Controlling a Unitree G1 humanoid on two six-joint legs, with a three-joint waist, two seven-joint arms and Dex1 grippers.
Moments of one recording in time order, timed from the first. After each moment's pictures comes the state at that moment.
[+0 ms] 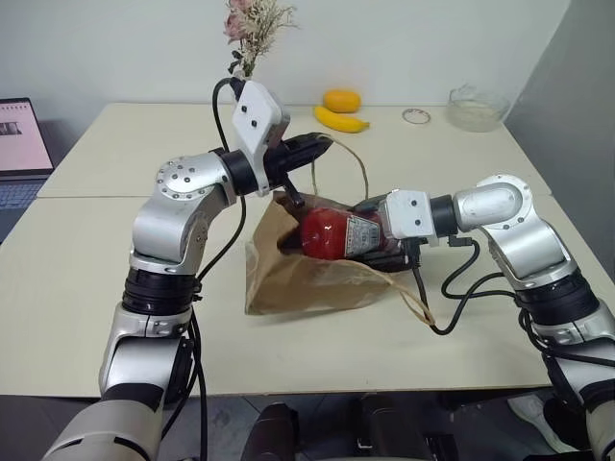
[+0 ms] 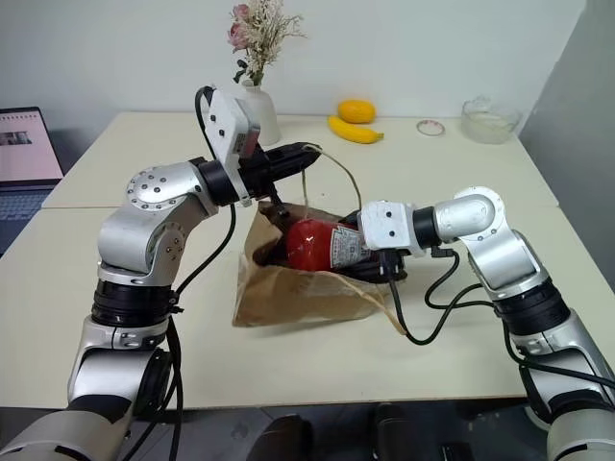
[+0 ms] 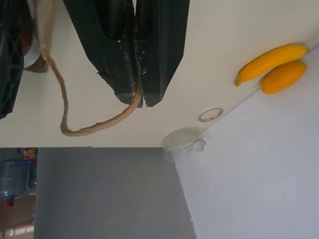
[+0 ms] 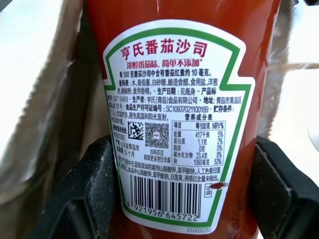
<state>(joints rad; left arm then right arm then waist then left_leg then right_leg) -0.84 0.46 -0.04 -0.02 -0.33 0.46 -0.79 -0.80 -0.64 0.33 -0.05 0.13 0.10 1.24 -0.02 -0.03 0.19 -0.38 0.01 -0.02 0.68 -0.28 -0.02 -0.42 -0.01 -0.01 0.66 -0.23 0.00</state>
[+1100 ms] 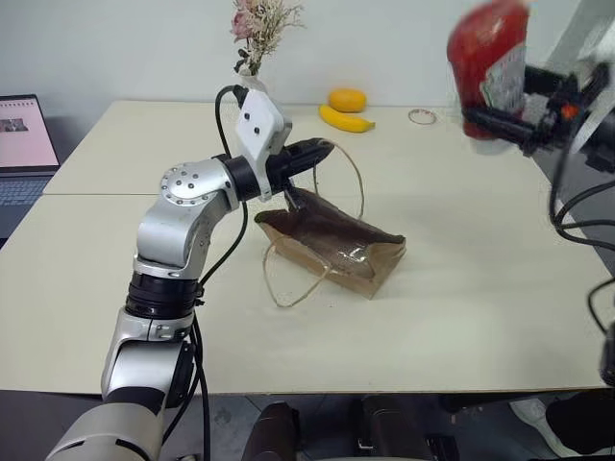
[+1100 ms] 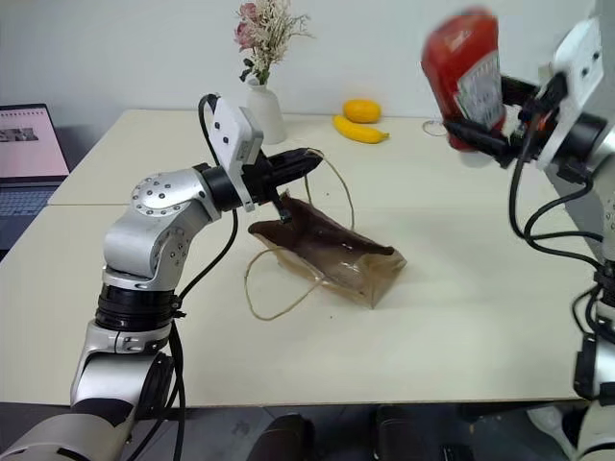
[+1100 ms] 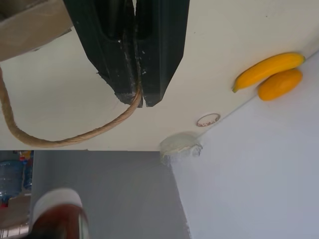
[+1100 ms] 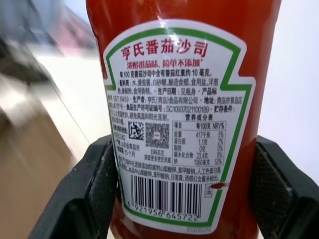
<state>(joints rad) -0.82 0.46 -0.04 -0.03 -0.33 0.45 -0.78 -0.81 -0.90 -0.07 0.17 0.28 0.37 0.96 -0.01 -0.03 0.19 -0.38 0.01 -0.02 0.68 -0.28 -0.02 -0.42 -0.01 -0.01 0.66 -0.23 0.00</state>
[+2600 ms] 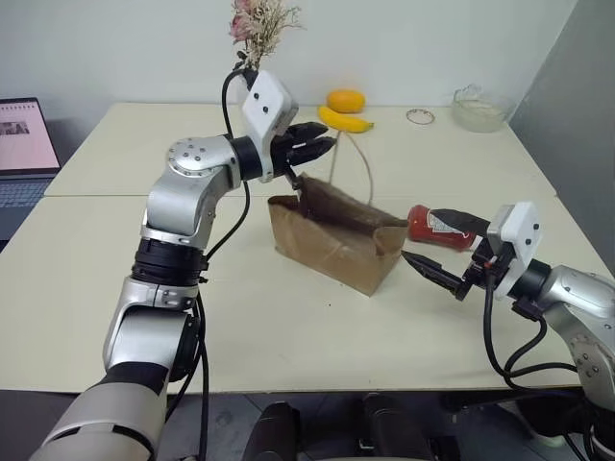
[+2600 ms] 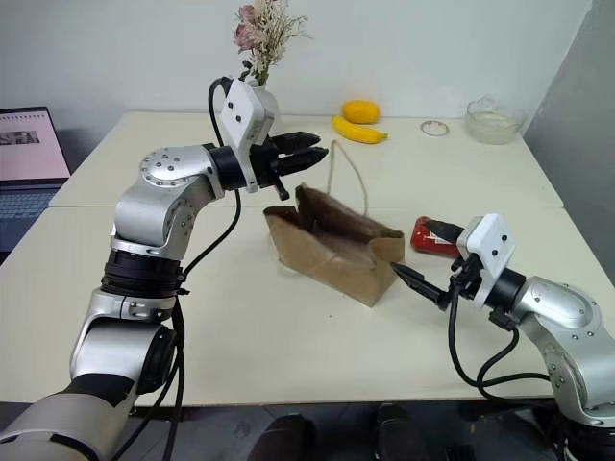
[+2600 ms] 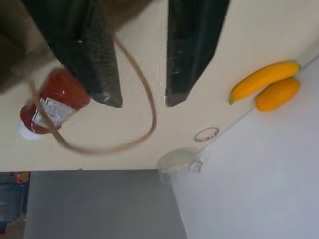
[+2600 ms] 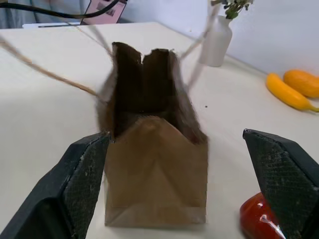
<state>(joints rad) -0.98 0.50 -0.09 0.24 -0.25 0.40 -0.91 -0.16 -0.65 -0.18 -0.59 0.50 0.57 0.71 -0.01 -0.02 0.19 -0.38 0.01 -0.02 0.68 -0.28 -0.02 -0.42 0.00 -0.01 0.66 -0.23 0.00</state>
